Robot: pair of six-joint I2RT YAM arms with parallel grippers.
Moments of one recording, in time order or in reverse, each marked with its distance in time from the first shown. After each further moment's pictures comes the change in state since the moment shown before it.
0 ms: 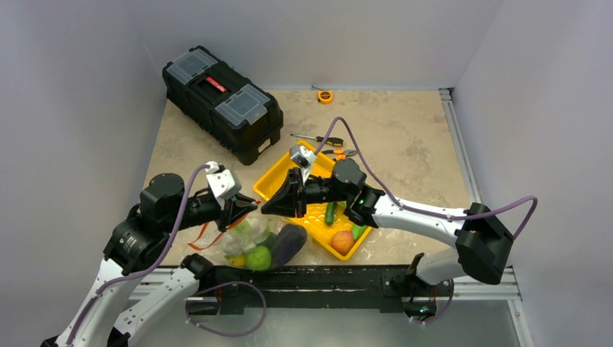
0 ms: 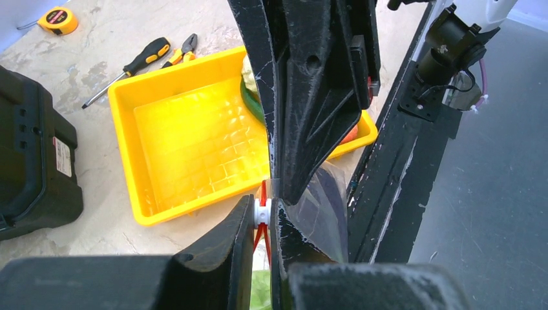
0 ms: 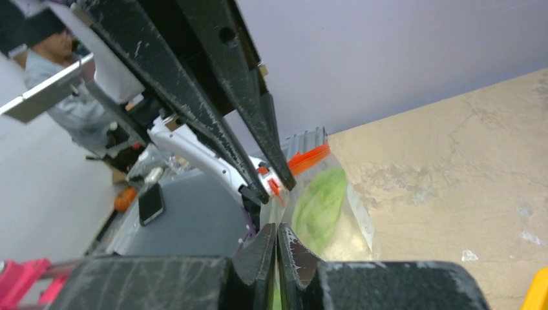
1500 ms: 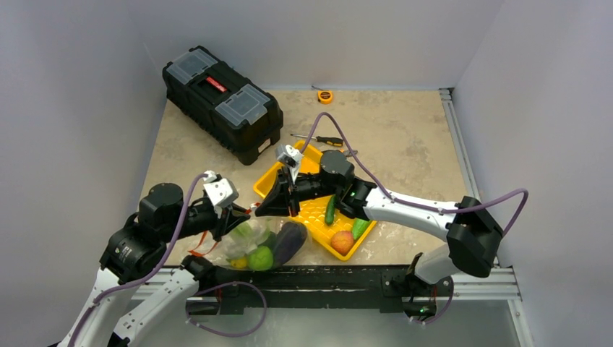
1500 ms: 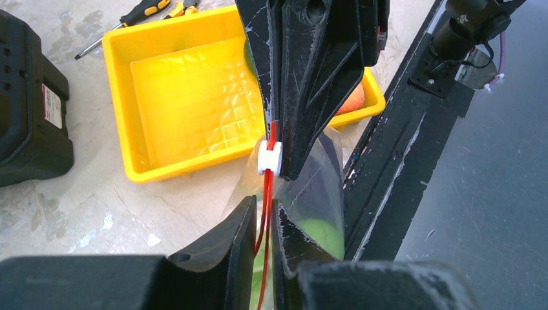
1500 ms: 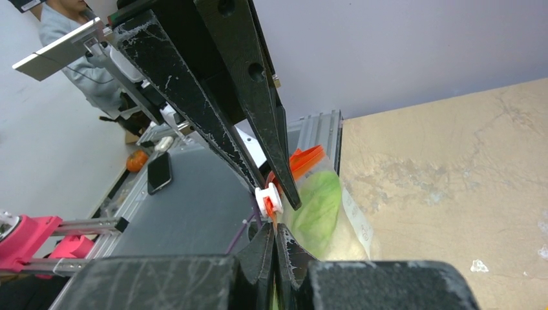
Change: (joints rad) left arm 0.000 -0.077 -0.037 -0.115 -0.053 -0.013; right arm -0.001 0.083 0.134 -0.127 -0.146 -0.109
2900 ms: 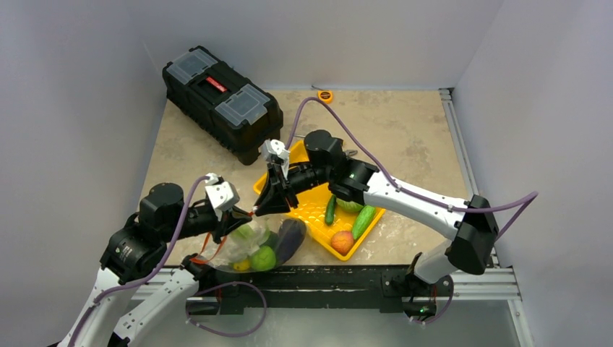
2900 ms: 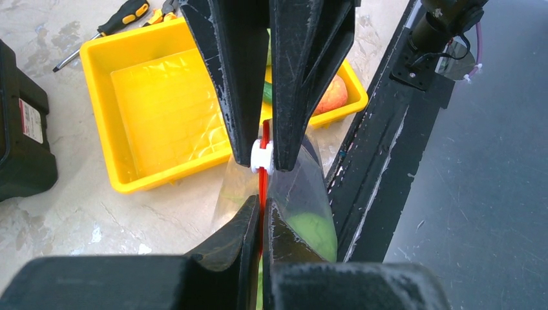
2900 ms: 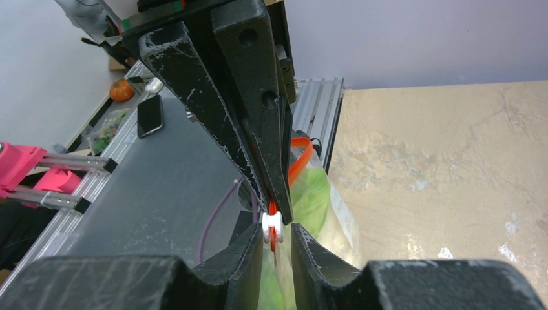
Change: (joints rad) left arm 0.000 0.000 -0.002 0.000 0.062 0.024; right arm 0.000 0.029 0.298 -0.544 -0.088 -0.336
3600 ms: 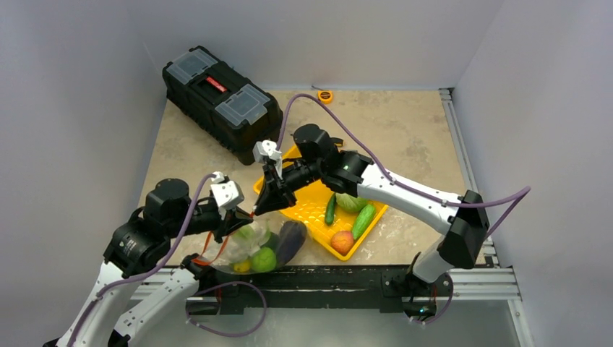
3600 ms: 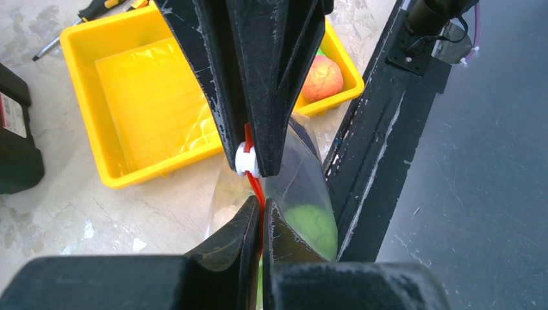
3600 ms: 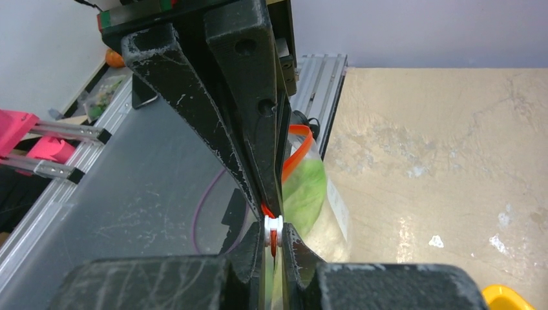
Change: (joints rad) left arm 0.000 0.034 0.008 -0.021 0.023 0.025; right arm 0.002 0.064 0.115 -0.186 -0.024 -0.139
